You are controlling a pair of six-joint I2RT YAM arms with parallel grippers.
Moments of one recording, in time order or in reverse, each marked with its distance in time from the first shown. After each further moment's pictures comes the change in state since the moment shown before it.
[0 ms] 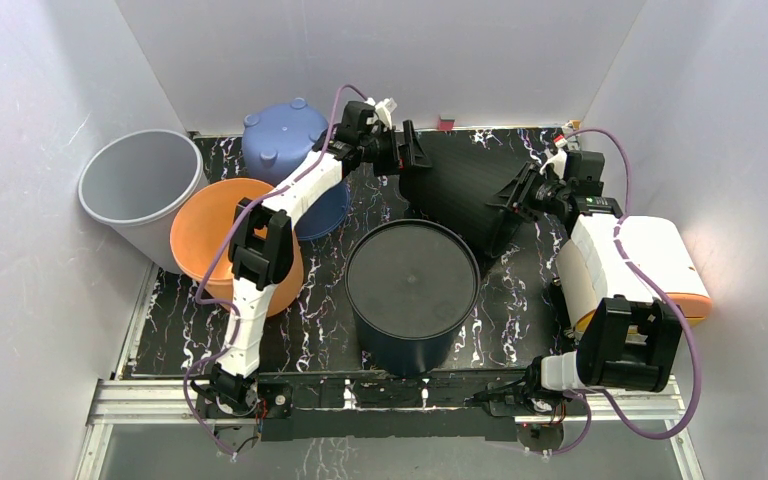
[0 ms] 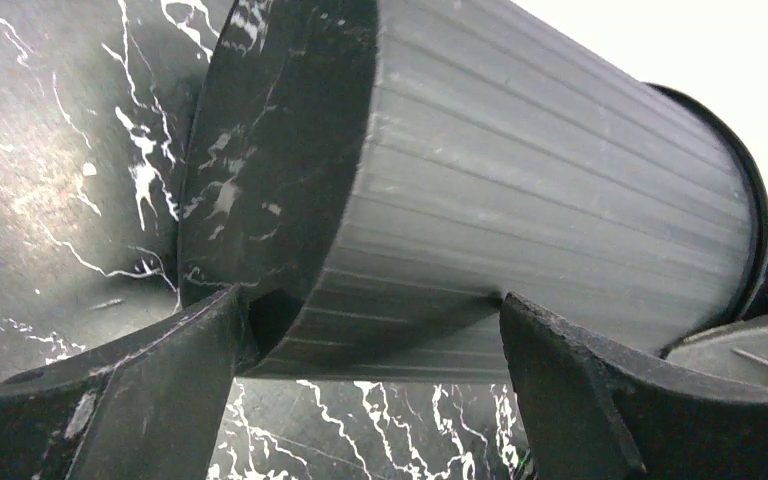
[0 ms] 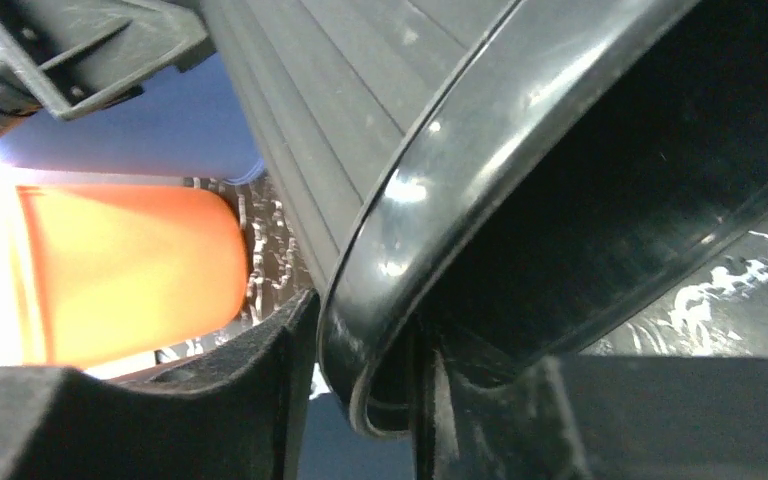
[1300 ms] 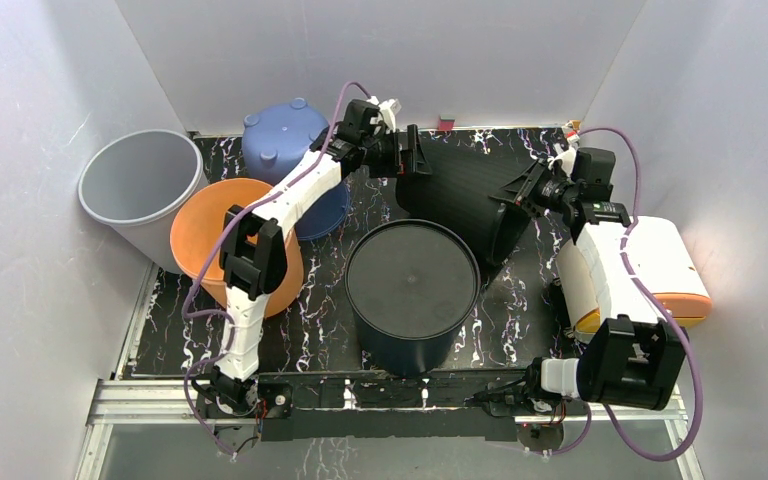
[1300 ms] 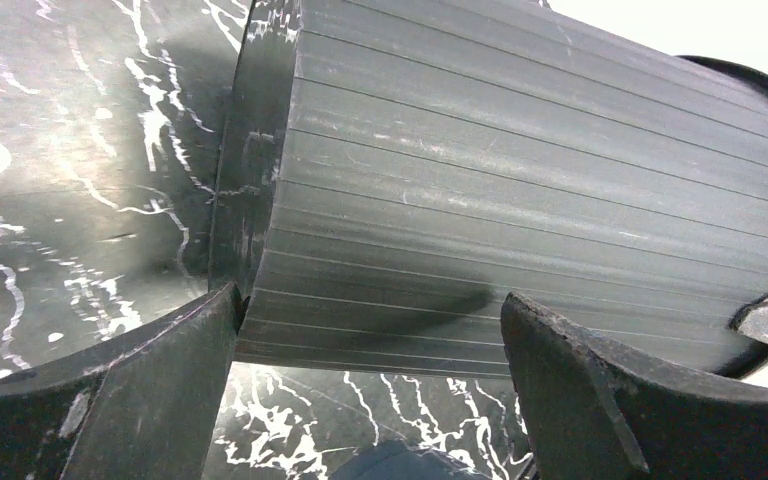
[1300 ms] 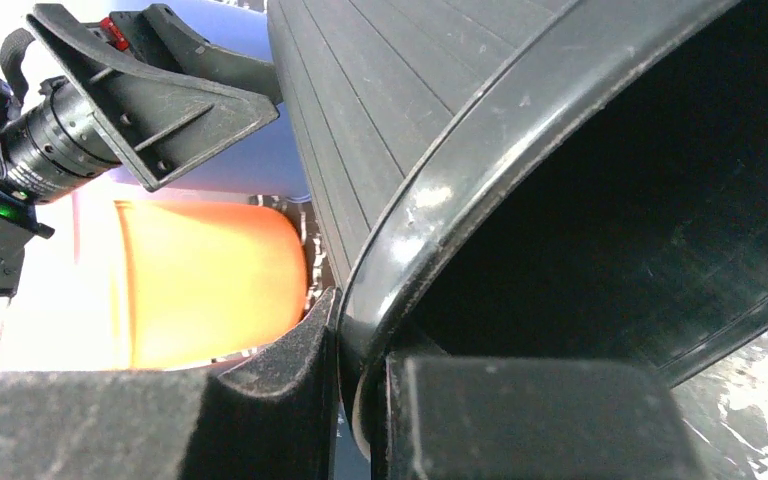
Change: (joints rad) left arm -0.045 -0.119 -0.088 -0.090 -0.042 0.057; right arm -0.002 -0.085 0.014 -0.025 0.016 0.085
